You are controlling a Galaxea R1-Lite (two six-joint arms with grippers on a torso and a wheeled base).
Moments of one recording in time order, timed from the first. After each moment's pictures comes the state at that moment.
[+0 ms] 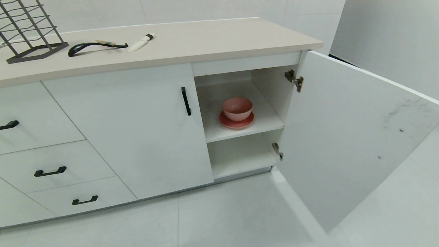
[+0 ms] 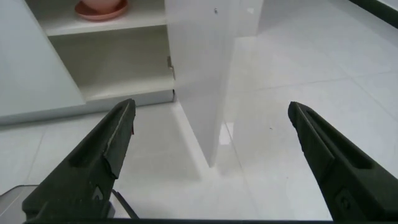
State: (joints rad) left arm 0.01 0.00 0.00 0.00 0.00 0.00; right arm 0.00 0.00 0.00 0.00 0.03 -0.03
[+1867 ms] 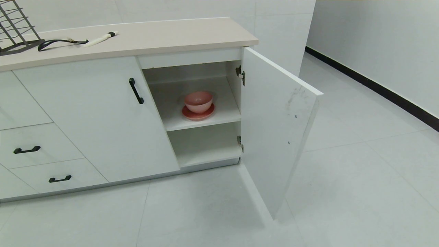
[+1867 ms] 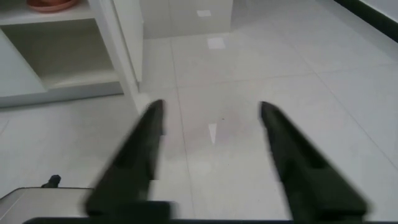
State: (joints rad) left arm 0.01 0.00 0.00 0.00 0.00 0.00; right arm 0.00 0.00 0.00 0.00 0.02 -0.02
